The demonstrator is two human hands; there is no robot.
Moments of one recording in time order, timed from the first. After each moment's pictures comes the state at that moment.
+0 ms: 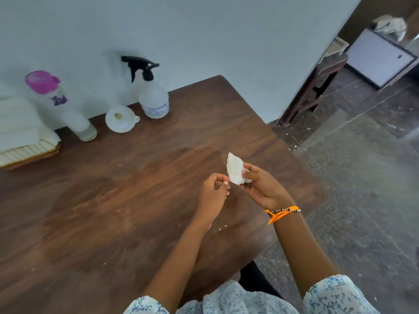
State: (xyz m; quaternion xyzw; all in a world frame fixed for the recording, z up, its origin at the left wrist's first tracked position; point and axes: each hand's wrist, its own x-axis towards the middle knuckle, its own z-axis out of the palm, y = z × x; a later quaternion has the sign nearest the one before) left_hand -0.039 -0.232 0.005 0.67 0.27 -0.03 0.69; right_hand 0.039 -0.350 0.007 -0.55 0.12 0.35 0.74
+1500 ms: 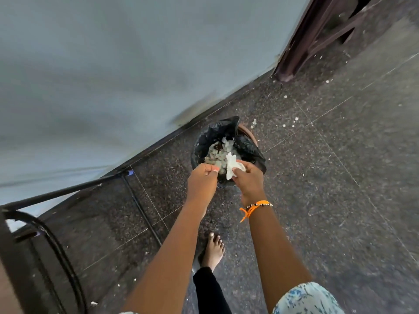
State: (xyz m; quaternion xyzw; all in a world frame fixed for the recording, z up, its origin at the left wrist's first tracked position) left_hand 0.458 -0.466 -0.295 0.68 0.44 -0.20 0.55; right_hand 0.493 -0.566 -0.340 -0.67 0.35 0.29 0.58
